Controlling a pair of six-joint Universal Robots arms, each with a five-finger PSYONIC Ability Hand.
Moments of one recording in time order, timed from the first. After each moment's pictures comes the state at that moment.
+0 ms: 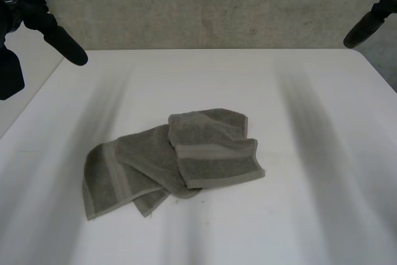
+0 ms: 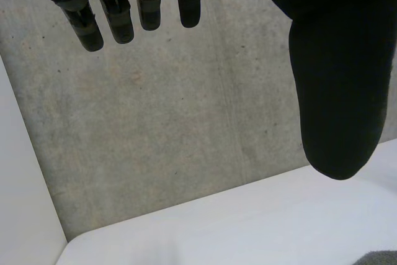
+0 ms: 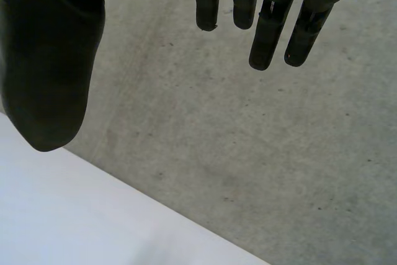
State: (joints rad) left arm 4.34 -1.60 -1.11 2.69 -1.67 3.07; right arm 1.82 -1.49 1.13 0.30 1.54 3.00; left_hand 0.18 0.17 0.17 0.17 0.03; right_hand 0.24 0.25 0.38 0.27 0.07
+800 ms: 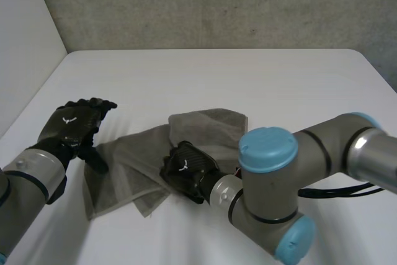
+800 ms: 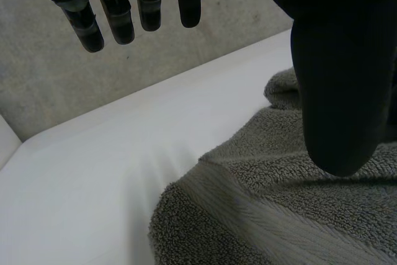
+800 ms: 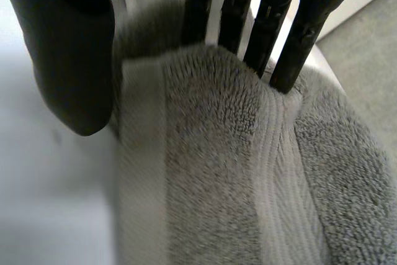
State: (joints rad) left arm 4.47 -1.60 -1.96 3.30 -1.46 3.27; right arm 2.35 -0.85 1.36 -0.11 1.29 2.37; left_hand 0.19 0.18 0.18 0.18 0.03; right_hand 0.63 0.65 0.64 0.64 0.48
